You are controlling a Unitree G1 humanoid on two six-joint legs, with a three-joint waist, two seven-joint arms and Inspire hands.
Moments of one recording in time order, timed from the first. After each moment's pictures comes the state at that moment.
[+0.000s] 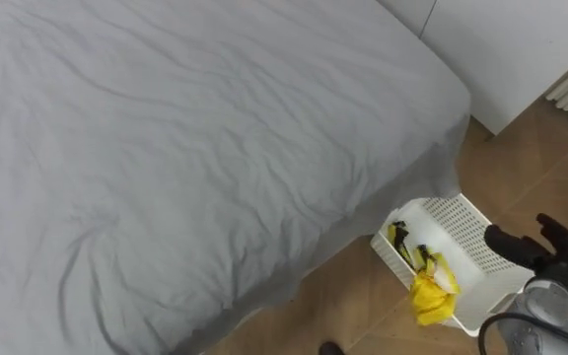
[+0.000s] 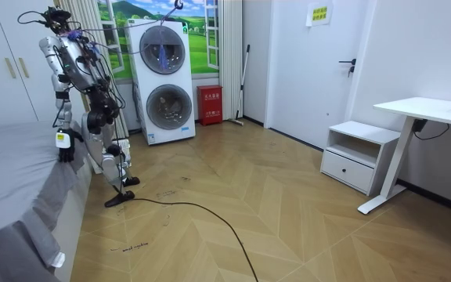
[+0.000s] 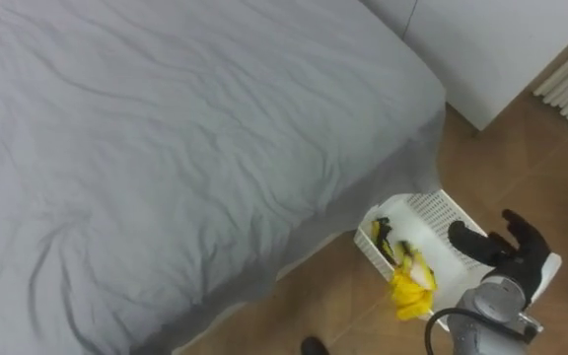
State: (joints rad) left arm 0.02 0.20 -0.29 1.12 -0.32 -0.01 0.06; right arm -0.15 -0.32 -0.27 0.73 0.36 -0.06 -0.50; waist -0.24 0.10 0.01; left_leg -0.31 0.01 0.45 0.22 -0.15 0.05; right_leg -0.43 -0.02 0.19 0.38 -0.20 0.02
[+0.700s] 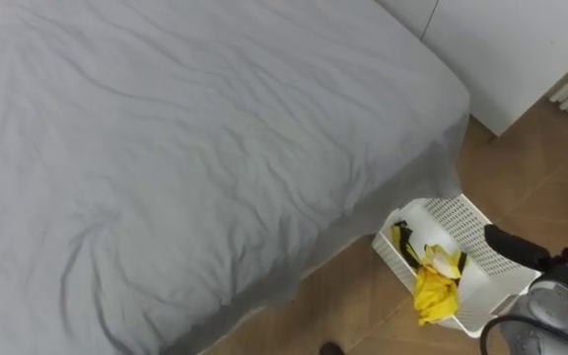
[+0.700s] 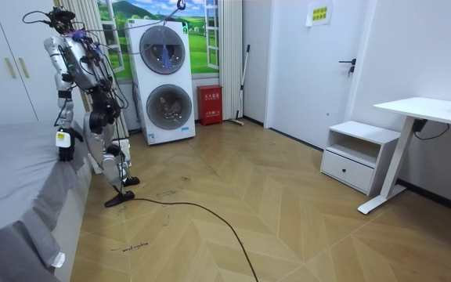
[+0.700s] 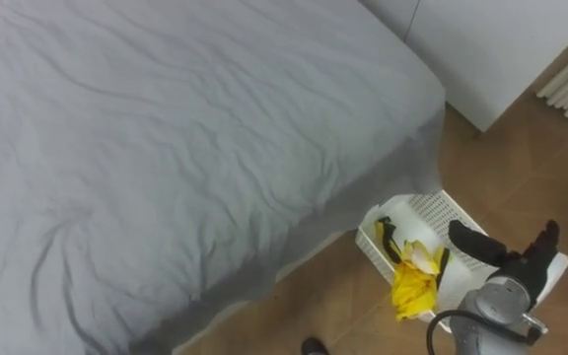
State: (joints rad) left arm 0.03 0.21 -0.28 1.11 -0.32 -0.03 0.05; right arm -0.12 -0.32 -0.25 0.72 0.36 -0.09 -0.47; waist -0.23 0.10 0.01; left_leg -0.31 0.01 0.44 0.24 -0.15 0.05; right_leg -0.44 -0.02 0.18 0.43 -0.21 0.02
